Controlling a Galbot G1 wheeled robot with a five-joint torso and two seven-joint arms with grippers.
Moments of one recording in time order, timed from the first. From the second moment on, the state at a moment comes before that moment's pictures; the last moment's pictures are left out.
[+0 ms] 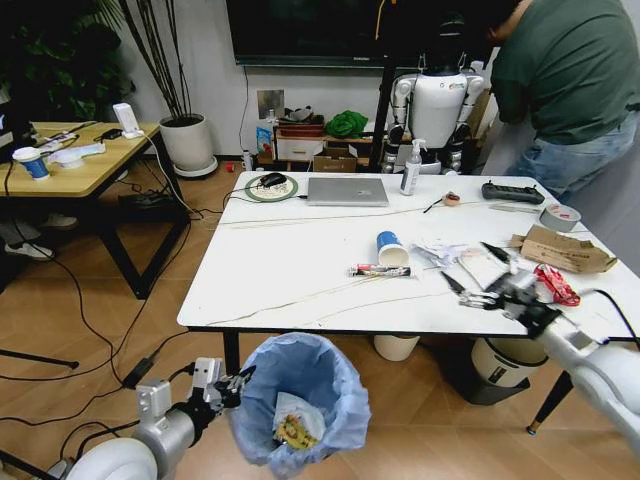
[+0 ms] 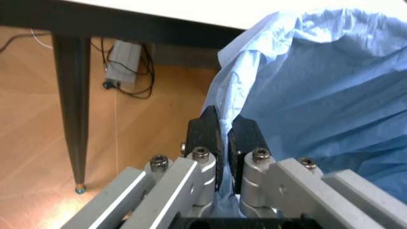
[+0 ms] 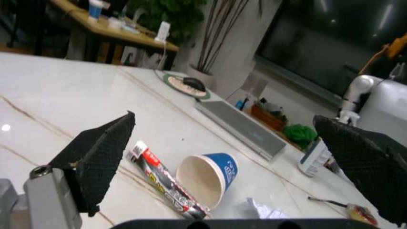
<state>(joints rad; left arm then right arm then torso) 1.71 -0.76 -0.46 -2.26 -1.02 0.36 -0.21 -1.25 0.55 0.46 1.82 0.59 0.25 -0.33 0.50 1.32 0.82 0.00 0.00</state>
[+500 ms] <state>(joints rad) 1.76 -0.78 -0.52 -2.27 -1.02 0.36 -0.21 -0.90 0.48 0.13 1.66 0.64 0.07 -0.43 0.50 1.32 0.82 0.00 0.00</state>
